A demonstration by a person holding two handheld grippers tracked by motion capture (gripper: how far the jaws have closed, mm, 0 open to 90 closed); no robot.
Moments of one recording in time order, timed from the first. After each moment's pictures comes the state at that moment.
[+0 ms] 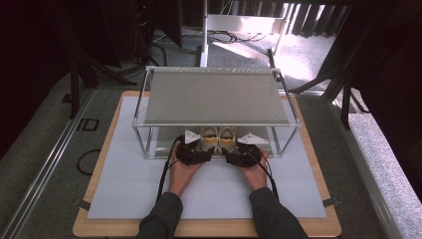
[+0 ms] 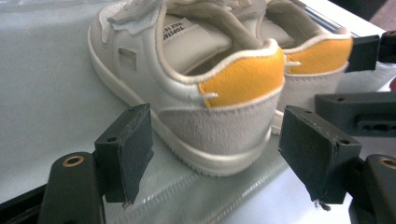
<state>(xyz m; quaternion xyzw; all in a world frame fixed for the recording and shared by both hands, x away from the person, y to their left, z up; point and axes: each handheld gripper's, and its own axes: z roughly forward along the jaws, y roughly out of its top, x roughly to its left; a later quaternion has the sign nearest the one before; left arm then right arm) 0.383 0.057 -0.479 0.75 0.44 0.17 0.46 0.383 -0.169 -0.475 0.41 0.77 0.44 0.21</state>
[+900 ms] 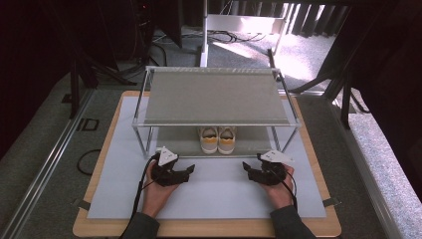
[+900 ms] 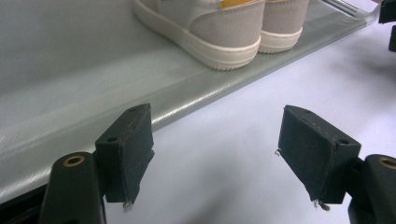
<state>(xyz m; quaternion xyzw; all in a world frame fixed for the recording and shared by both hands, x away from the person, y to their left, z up) 0.313 0.123 -0.477 0.76 0.43 0.17 0.45 0.322 -0.233 -0.466 0.42 0.77 0.42 0.23</state>
